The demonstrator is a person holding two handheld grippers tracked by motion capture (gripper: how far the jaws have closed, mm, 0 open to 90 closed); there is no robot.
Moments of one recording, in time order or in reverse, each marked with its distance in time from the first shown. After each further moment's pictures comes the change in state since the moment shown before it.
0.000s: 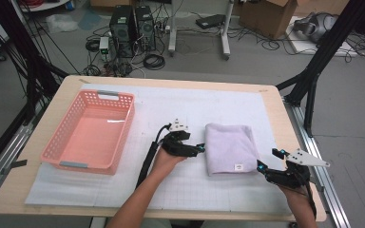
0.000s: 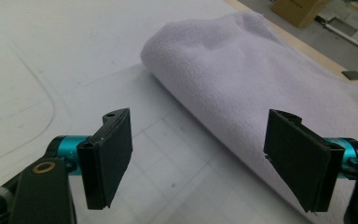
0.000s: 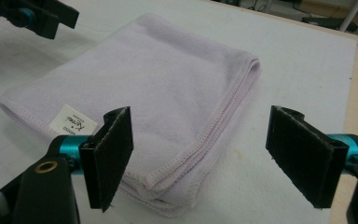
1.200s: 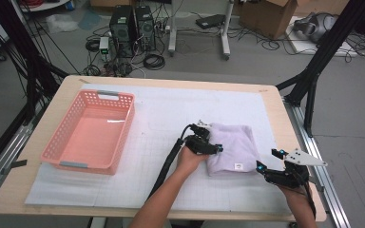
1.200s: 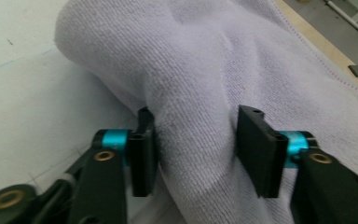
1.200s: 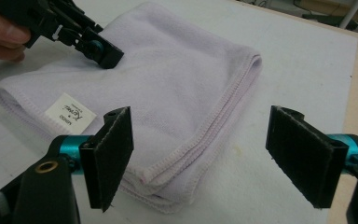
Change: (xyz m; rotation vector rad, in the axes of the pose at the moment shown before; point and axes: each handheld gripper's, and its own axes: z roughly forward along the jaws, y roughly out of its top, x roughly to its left) left arm -0.024 0.010 0.058 0.140 -0.029 -0.079; right arm 0.000 -0.001 0.002 0.021 -0.005 -0.020
